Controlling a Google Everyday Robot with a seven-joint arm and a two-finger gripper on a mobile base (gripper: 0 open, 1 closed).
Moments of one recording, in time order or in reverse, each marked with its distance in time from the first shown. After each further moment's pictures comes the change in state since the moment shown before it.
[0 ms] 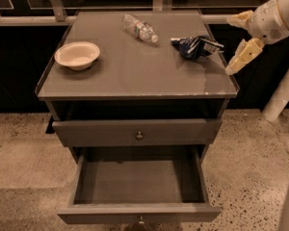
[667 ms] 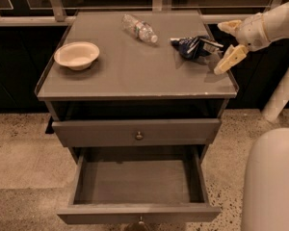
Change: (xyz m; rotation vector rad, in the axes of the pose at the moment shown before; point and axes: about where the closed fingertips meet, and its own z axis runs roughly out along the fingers) arm 0.031 -0.043 0.055 0.020 -0.126 0.005
